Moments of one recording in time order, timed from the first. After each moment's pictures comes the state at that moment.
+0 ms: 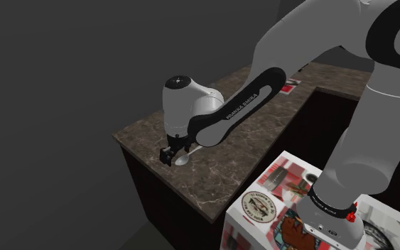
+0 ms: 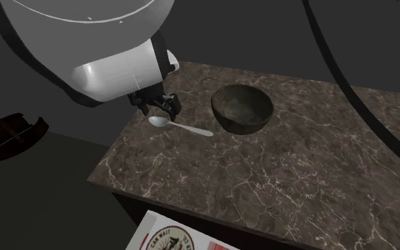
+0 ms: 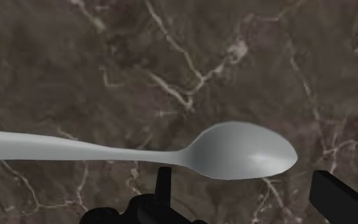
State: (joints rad) arm 0.15 0.10 0.46 -2.26 -0.24 2.45 0.71
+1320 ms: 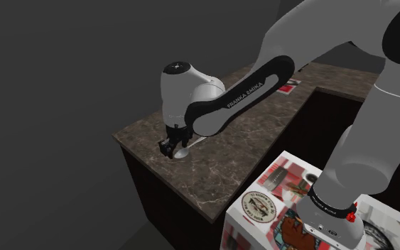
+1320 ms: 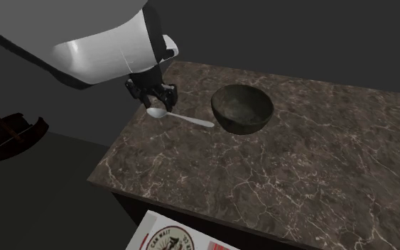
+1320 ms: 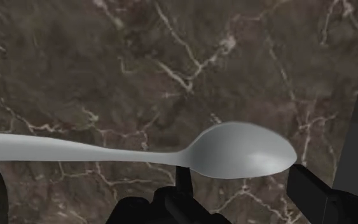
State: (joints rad) arm 0.14 0.03 0.47 -2.23 -0.18 2.37 0.66
